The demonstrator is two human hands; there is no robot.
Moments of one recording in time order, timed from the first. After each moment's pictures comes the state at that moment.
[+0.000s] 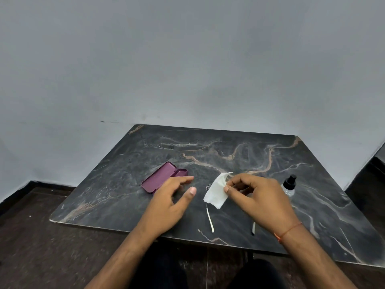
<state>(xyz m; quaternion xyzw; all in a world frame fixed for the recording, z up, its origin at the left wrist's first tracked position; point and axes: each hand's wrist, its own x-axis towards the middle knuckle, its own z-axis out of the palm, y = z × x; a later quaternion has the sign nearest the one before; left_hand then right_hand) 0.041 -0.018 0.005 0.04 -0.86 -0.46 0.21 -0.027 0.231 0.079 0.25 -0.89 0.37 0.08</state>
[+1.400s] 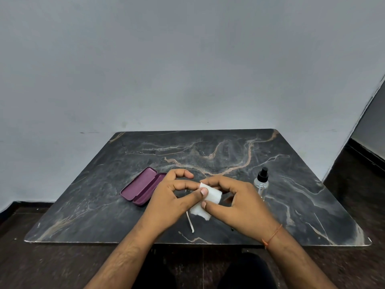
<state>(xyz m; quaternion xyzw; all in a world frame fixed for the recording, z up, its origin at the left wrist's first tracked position) 0.030 0.054 0.064 0.01 -0.81 -0.57 0.14 -0.014 0.258 0.077 0.31 -0.82 0.49 0.00</state>
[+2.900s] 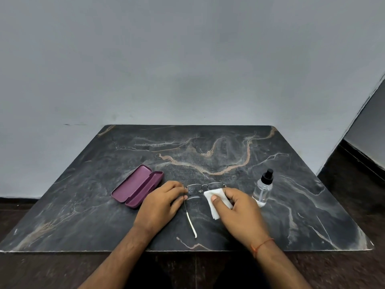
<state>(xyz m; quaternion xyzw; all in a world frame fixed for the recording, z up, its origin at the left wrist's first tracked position) -0.034 -0.013 -0.052 -0.11 -0.92 -0.25 0.28 -0.044 0.238 0.008 0.12 -0.88 0.46 0.03</state>
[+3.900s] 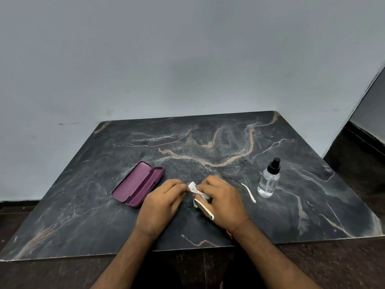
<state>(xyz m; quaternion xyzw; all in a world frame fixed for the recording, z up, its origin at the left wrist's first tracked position) -0.027 -0.014 -0.053 -0.15 -0.91 -0.24 0.31 -0.082 0.193 -0.046 0.31 -0.87 0.34 0.17</state>
